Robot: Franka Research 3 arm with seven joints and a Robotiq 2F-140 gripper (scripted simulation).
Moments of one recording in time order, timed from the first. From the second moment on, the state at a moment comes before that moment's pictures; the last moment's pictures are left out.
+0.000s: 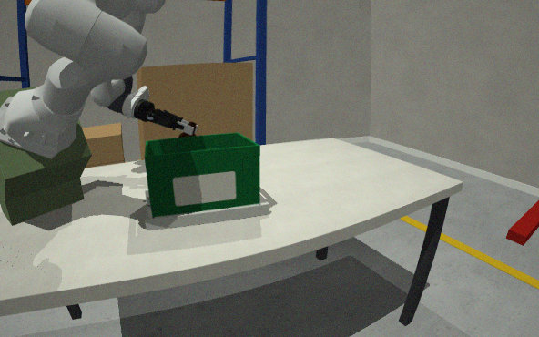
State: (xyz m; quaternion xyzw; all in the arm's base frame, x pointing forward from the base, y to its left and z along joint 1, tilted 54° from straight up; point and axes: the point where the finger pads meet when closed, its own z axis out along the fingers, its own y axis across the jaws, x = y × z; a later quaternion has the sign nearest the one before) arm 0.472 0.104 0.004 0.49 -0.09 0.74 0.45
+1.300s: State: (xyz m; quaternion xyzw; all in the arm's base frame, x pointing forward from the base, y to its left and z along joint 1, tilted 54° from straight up) arm 0.480 0.090 -0.008 0.49 -0.09 0.74 0.45
